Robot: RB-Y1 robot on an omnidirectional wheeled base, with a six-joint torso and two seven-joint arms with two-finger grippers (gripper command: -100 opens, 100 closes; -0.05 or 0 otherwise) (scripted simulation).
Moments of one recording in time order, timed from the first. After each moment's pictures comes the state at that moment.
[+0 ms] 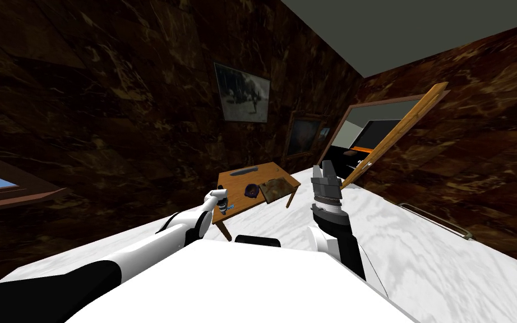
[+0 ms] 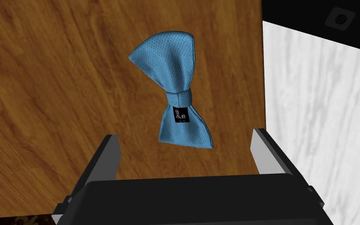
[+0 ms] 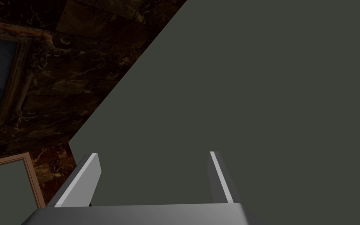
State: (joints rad) left arm -0.55 0.25 0.26 -0.54 0.11 1.04 0.07; right arm 0.49 -0.02 0.05 -2.39 0.11 -0.46 0.17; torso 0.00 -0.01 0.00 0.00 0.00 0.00
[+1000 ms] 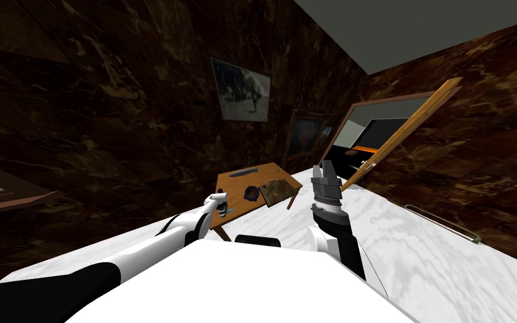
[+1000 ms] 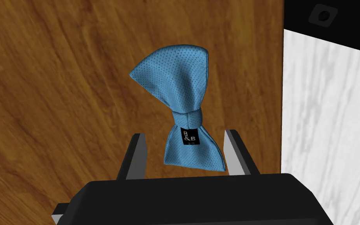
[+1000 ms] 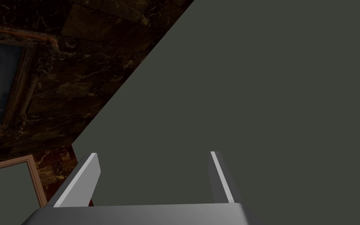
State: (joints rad) left arm -0.53 0.24 0.25 -0.49 0.11 1.00 0.06; right arm 0.49 -0.02 0.05 -2.39 0.11 -0.46 0.17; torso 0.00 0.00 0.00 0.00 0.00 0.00
